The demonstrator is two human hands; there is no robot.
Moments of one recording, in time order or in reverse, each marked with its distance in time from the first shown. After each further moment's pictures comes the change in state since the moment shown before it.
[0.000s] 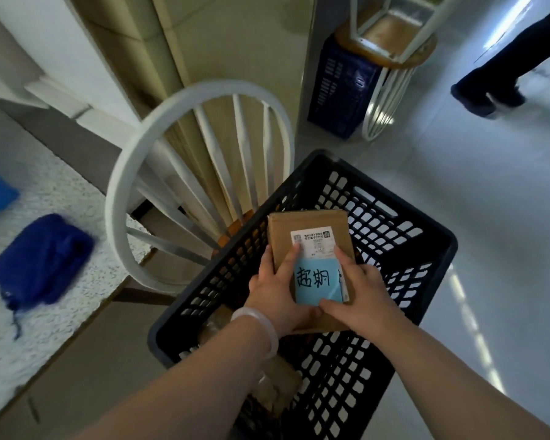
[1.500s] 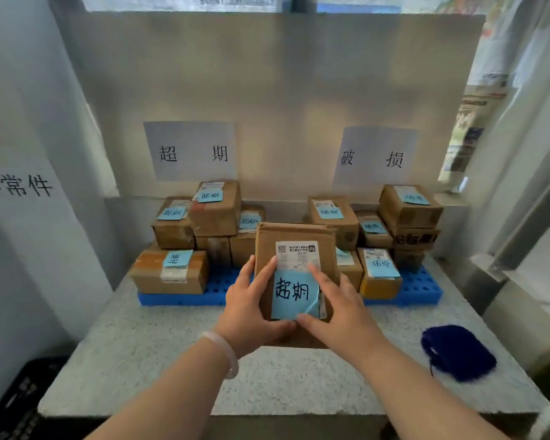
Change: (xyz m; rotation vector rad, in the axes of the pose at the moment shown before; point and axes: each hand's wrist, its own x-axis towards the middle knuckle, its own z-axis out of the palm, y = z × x) left_hand -0.582 -0.464 -0.265 -0.219 1.174 -0.108; right_hand -0.359 -0.528 0.408 -0.325 -0.178 -1.102
